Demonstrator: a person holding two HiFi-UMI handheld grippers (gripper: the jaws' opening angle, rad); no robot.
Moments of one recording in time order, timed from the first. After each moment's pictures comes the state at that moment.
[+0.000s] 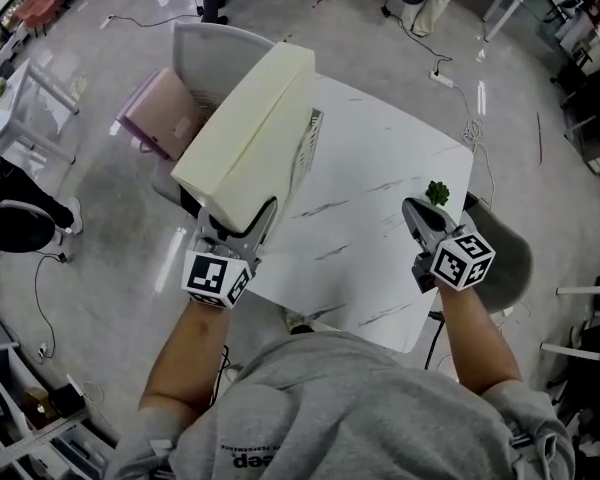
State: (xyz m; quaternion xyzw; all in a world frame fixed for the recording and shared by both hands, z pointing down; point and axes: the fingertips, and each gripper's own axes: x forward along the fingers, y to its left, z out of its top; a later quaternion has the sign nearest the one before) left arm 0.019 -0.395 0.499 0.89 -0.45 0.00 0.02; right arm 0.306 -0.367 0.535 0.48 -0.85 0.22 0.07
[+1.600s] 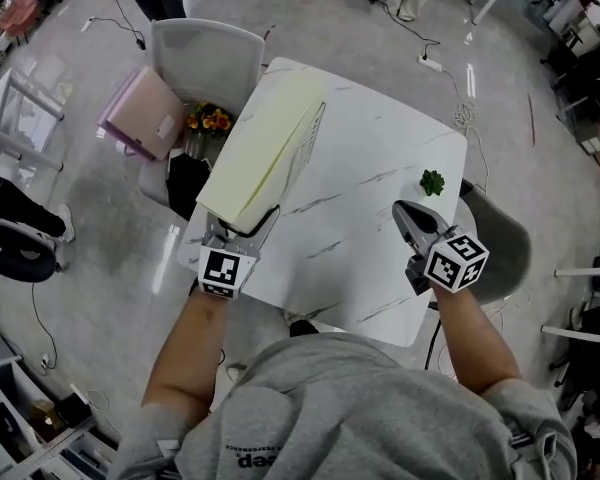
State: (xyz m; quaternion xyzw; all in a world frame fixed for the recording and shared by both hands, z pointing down) left arm 0.051 -0.408 0.590 0.91 -0.40 0.09 -0.02; right arm 0.306 -0.357 0.558 0.48 -0.84 0.24 0.07
